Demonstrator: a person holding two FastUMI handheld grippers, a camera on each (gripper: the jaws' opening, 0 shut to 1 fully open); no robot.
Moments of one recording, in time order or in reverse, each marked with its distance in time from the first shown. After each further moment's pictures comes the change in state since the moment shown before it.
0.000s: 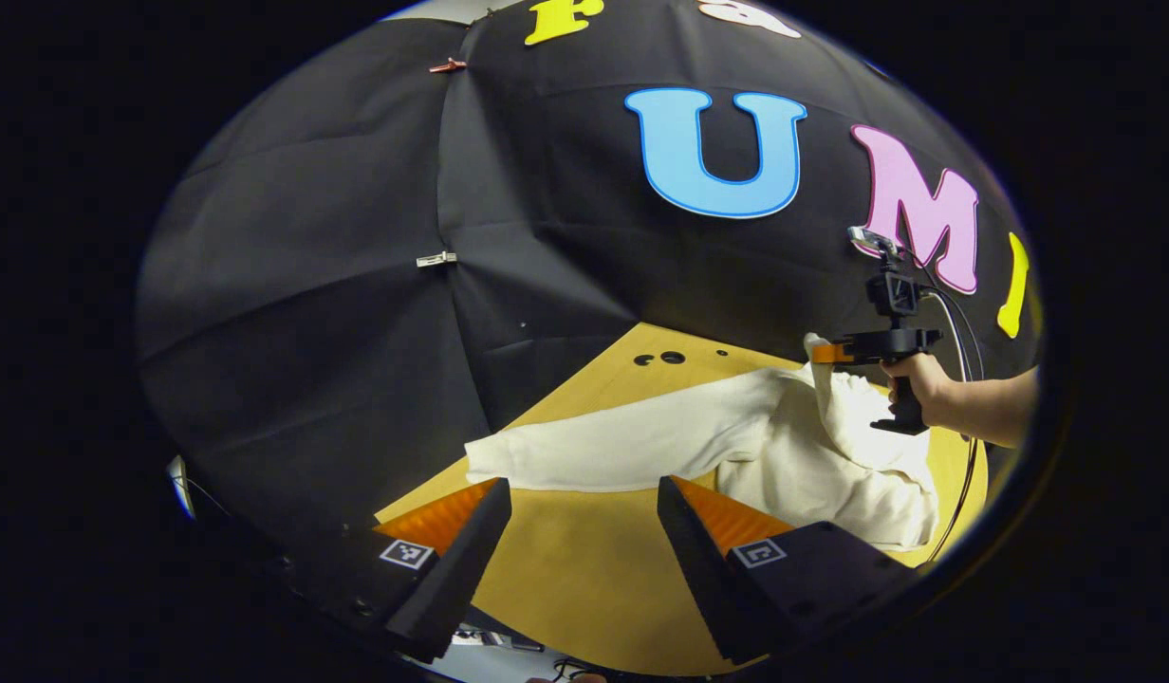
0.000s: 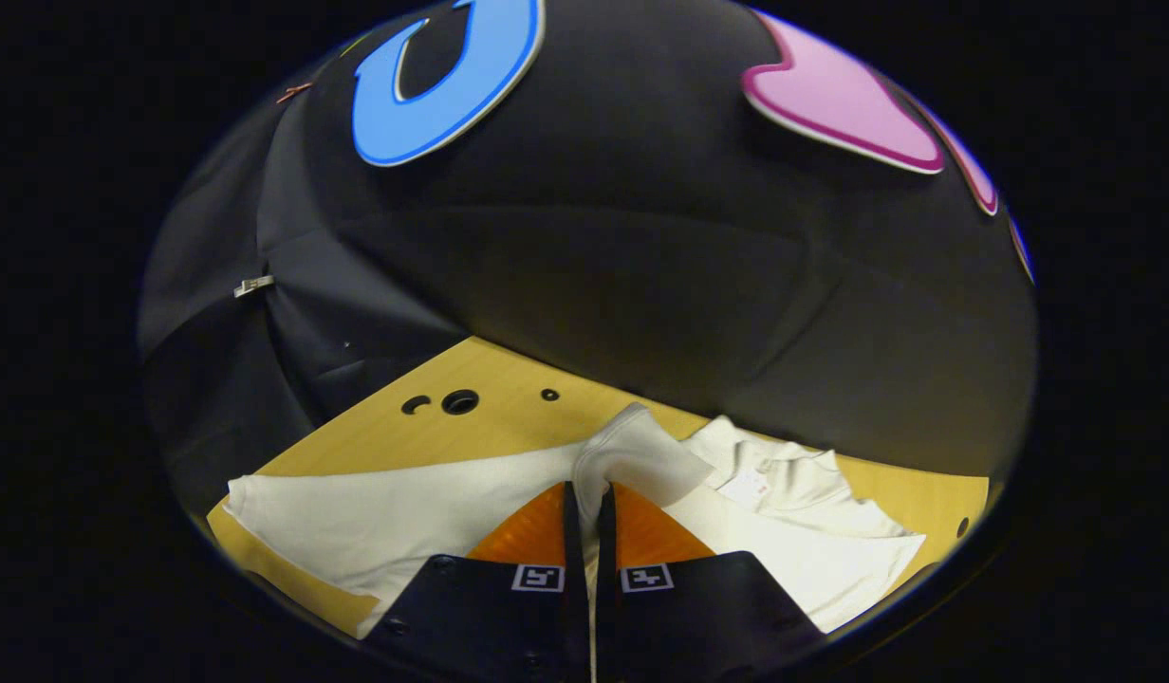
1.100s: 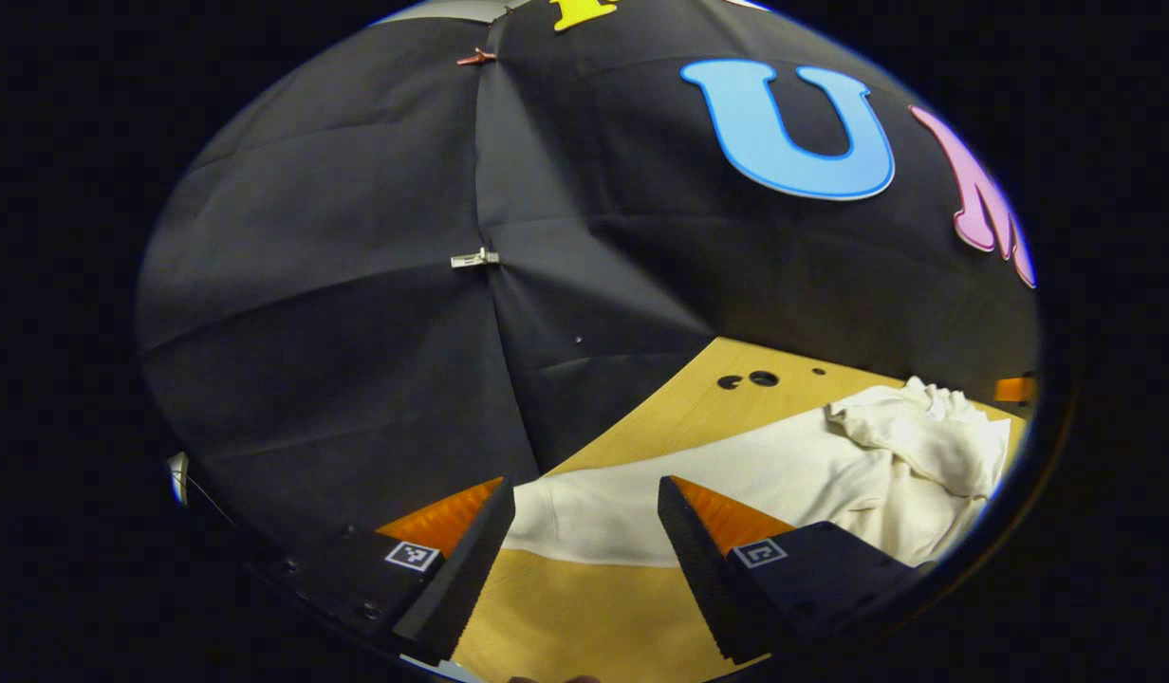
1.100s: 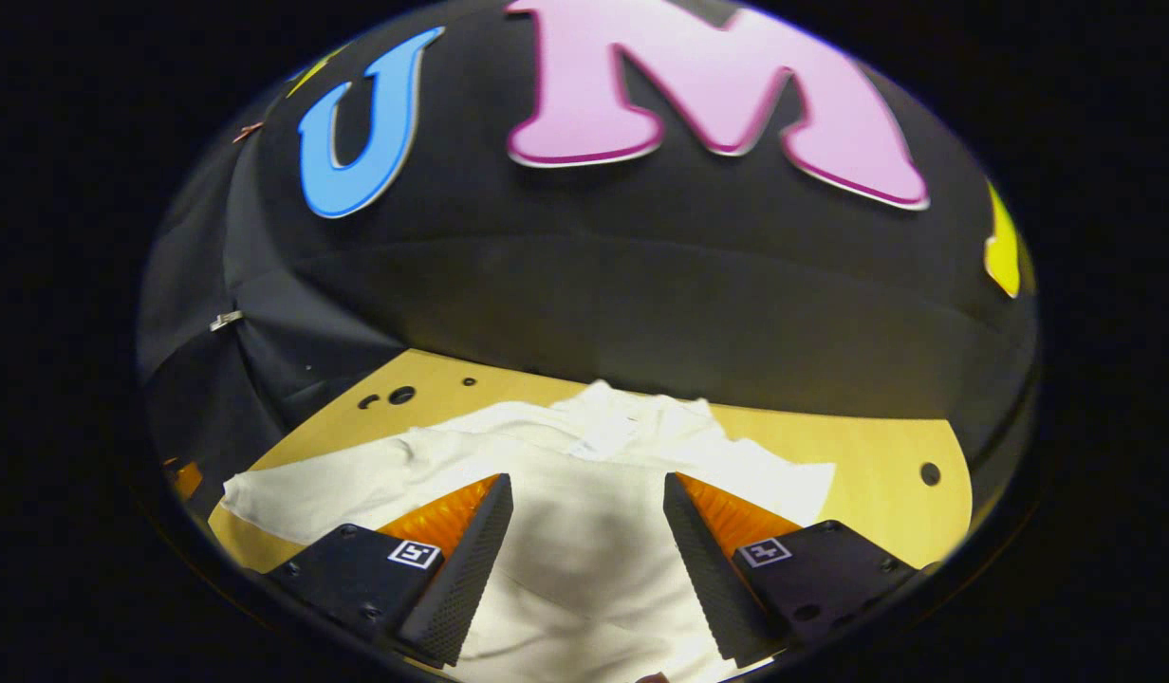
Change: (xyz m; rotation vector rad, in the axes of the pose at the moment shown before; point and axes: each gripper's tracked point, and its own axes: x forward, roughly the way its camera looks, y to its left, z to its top) left arm 0.164 0.060 0.001 -0.023 -0.057 0.187; right arm -0.152 -0.152 -0.051 0.148 -0.062 -0.226
